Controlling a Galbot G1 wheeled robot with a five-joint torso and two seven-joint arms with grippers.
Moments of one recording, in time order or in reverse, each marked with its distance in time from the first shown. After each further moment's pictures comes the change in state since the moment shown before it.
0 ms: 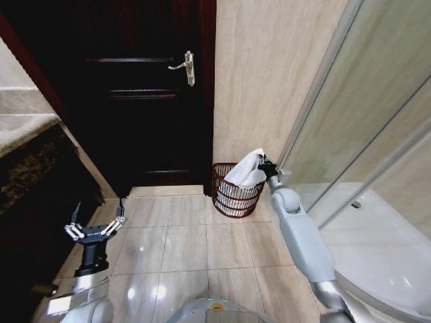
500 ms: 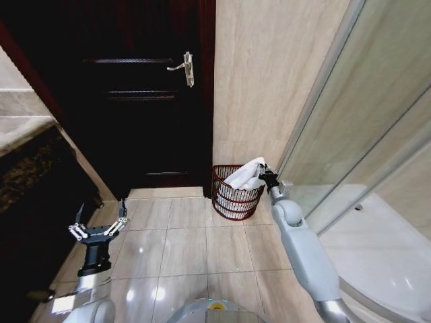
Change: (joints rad) left arm -0.002 0.000 0.015 0.012 0.008 -0.006 0.001; right arm -0.122 0.031 0.032 0.060 -0.036 0.027 -0.002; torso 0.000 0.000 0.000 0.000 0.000
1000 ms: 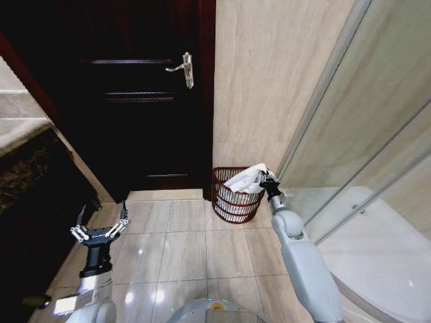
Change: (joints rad) left arm 0.000 0.000 0.009 0.016 0.001 -0.014 0.006; right arm -0.116 0.029 0.050 0.091 -0.039 0.020 0.002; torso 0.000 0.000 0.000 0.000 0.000
